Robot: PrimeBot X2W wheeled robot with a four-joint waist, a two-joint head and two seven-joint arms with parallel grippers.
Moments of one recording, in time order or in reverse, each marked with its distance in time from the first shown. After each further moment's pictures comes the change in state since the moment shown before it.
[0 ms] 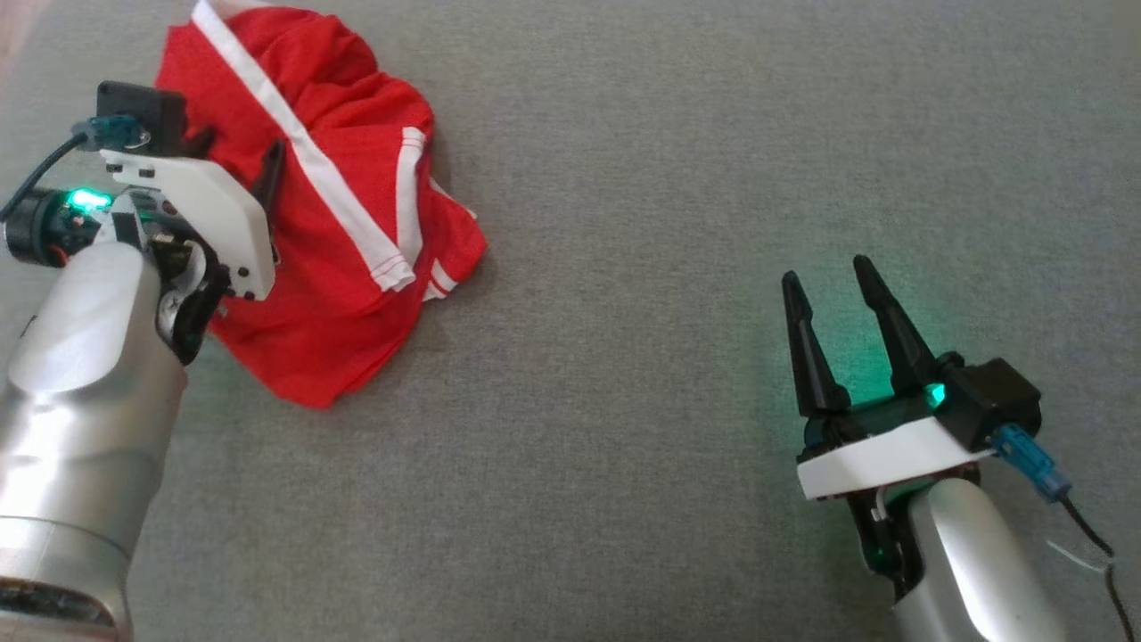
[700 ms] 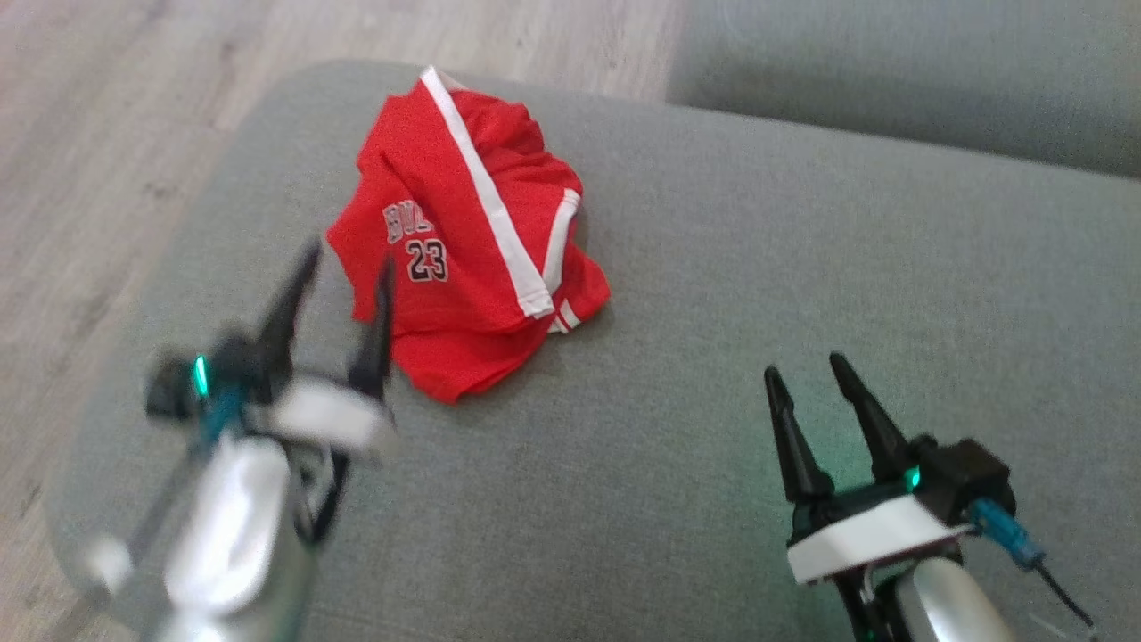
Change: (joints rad) left arm 0.536 -0.209 0.246 -0.457 0.297 0.031 -0.447; right arm 0.135 0.003 0.032 0.021 0.028 0.000 0.000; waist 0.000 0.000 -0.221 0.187
